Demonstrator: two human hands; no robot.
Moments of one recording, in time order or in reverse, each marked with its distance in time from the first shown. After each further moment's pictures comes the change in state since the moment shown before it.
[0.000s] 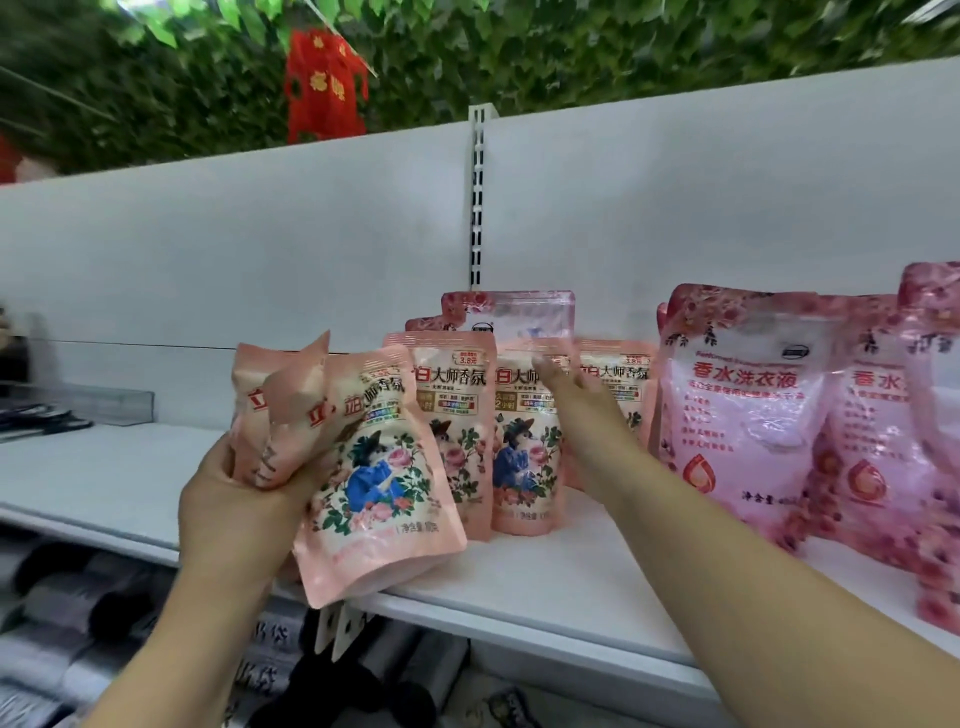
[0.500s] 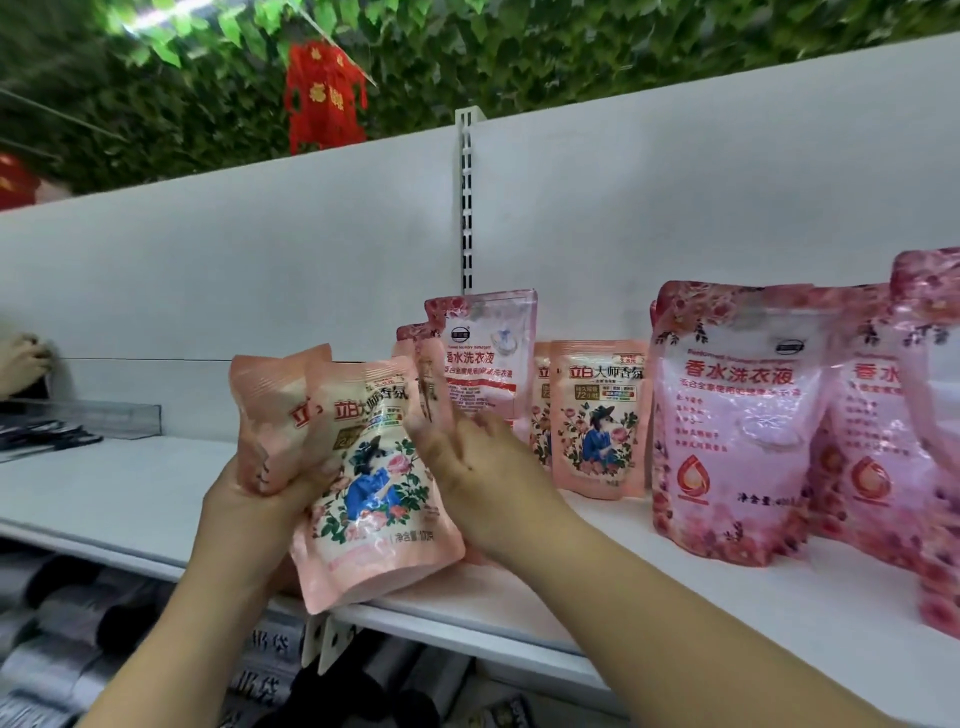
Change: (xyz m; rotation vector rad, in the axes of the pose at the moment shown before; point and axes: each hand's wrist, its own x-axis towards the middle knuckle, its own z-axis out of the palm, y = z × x) left_hand 0.000 0.001 0.011 -0.102 -0.154 -0.091; right_hand -0.040 0.013 0.033 -0.675 -0.340 -0.351
